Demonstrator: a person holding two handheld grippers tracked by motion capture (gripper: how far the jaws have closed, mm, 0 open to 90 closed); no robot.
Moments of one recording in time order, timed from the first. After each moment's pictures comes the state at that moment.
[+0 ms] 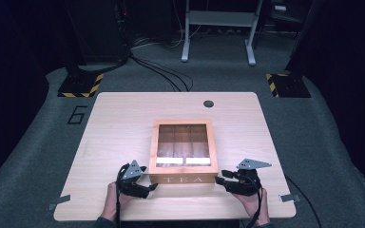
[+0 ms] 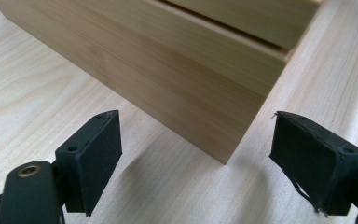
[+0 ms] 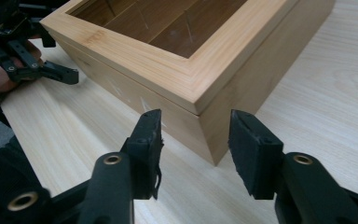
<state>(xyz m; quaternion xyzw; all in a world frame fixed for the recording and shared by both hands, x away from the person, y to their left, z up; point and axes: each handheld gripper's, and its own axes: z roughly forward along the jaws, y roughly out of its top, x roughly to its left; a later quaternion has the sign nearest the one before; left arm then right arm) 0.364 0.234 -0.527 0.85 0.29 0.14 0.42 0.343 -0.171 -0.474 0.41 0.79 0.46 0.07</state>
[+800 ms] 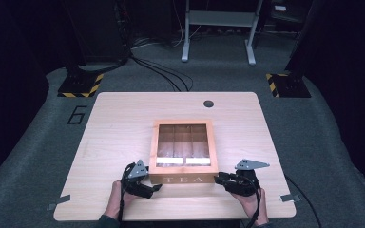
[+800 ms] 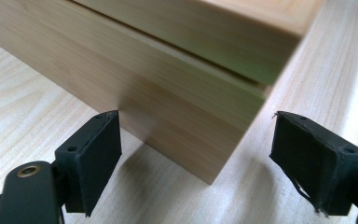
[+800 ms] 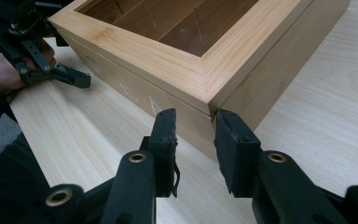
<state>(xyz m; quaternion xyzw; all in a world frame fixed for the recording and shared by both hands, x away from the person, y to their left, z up) 0.369 0.222 -0.527 0.86 0.27 0.12 0.41 0.343 -0.168 -0.476 0.40 0.79 0.46 0.06</state>
